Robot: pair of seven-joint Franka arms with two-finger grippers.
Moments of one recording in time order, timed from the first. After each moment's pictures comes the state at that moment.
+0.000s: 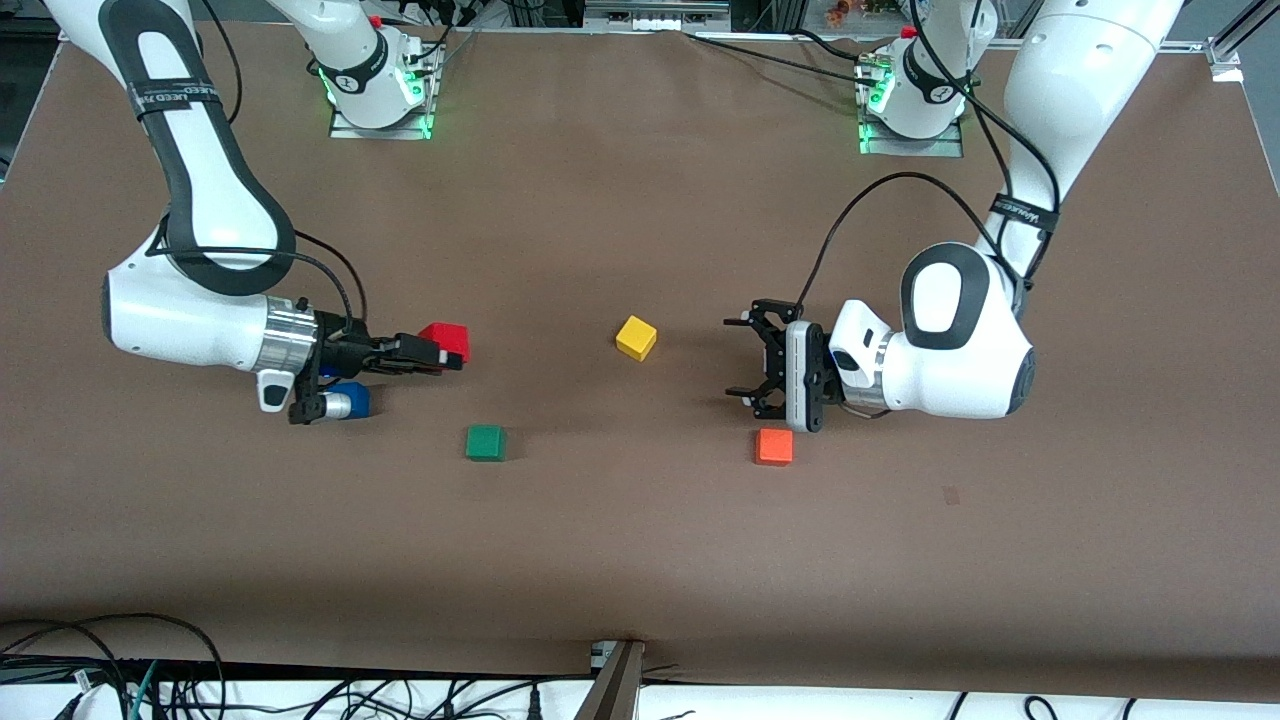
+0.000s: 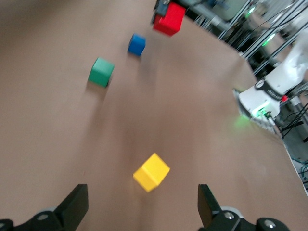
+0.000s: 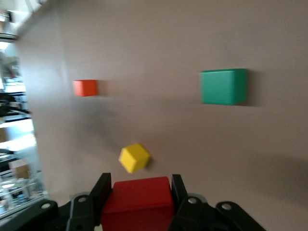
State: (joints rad) left arm -0.04 0.60 -0.34 -1.54 -0.76 1.97 1.26; right arm -0.03 0.38 0.21 -1.81 0.74 2.09 -0.23
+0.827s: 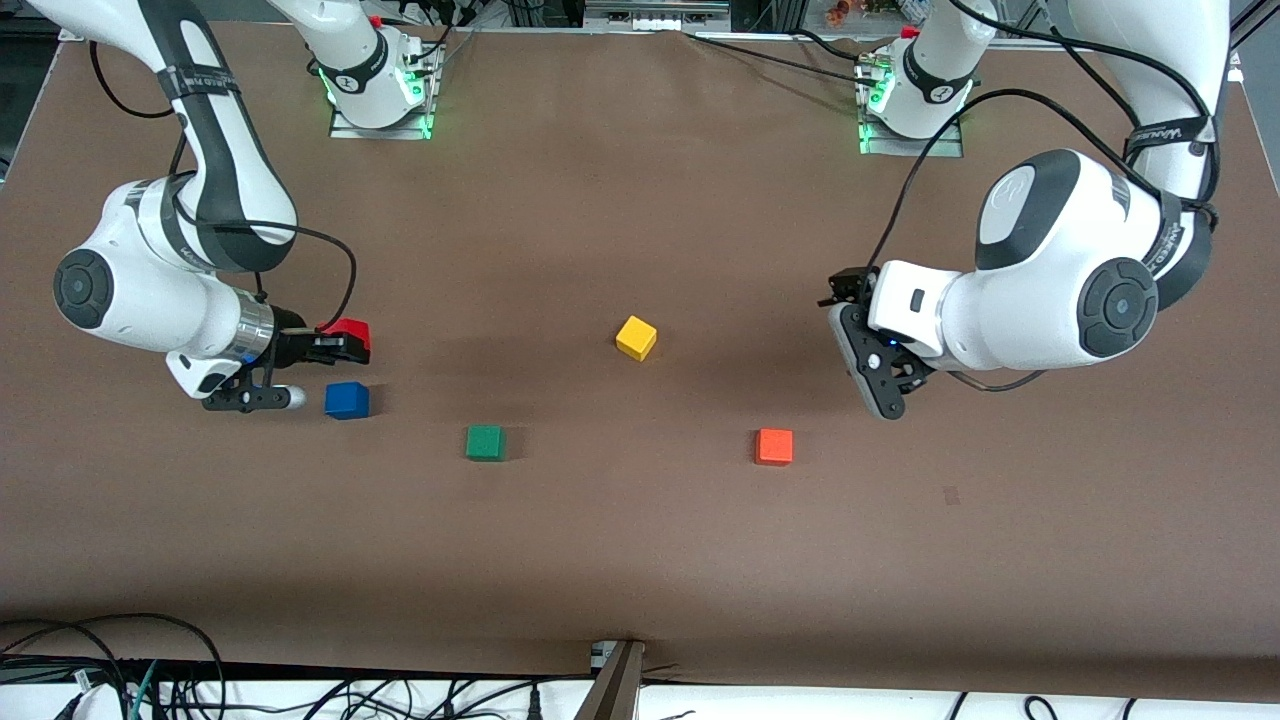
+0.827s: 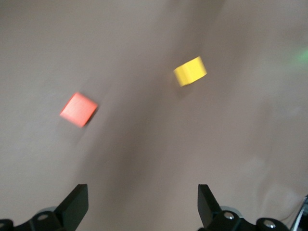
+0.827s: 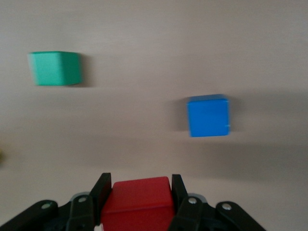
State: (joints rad) left arm -0.05 0.48 -0.30 -1.33 -0.17 1.62 0.71; right arm -0.04 0.33 0.12 -1.91 0.18 2.14 0.00
